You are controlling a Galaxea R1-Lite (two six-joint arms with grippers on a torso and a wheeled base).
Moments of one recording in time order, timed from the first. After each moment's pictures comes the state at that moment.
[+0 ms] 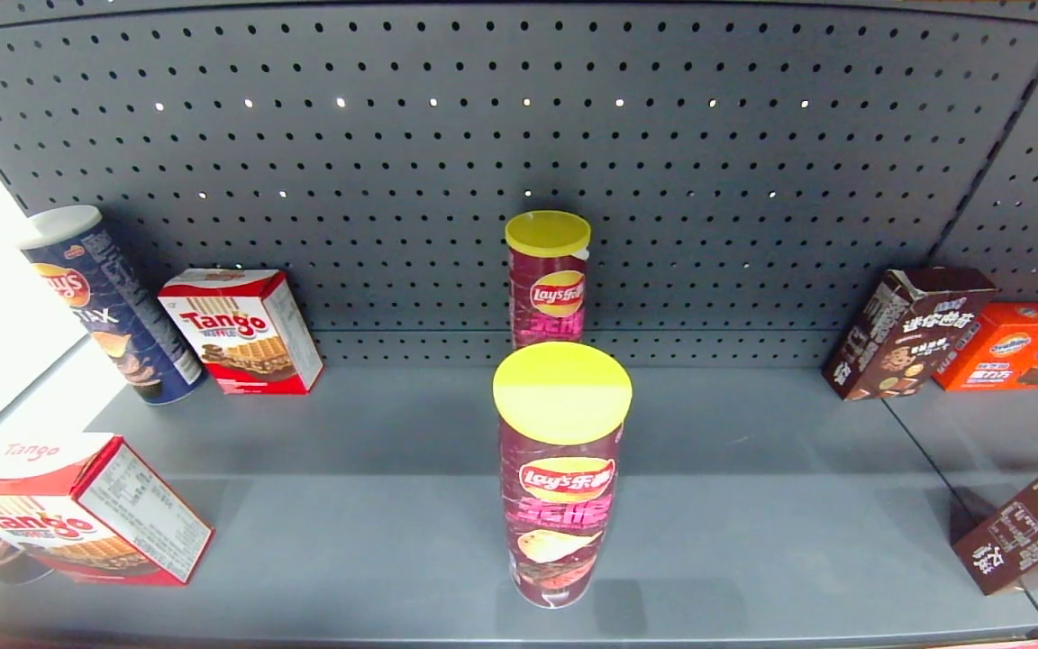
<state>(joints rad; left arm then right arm) 0.00 0.00 0.00 0.00 -0.08 0.02 -0.01 0.00 0.00 0.00 -0.02 -0.01</state>
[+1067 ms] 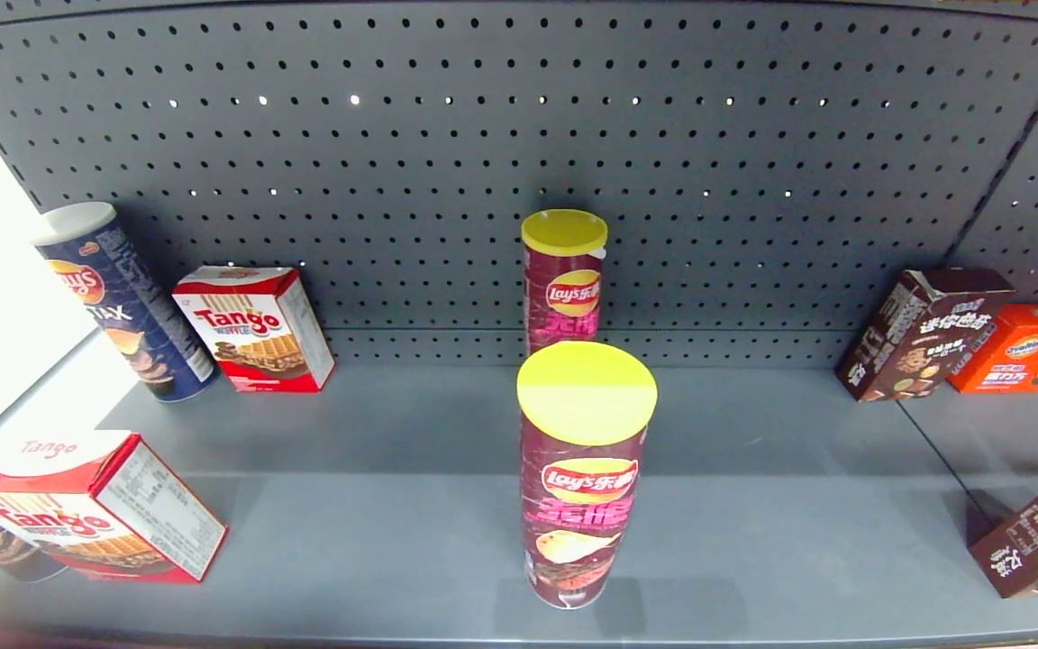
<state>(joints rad) 0.00 0.00 0.00 0.00 -0.08 0.02 -0.02 0.00 0.00 0.00 -0.02 -0.01</state>
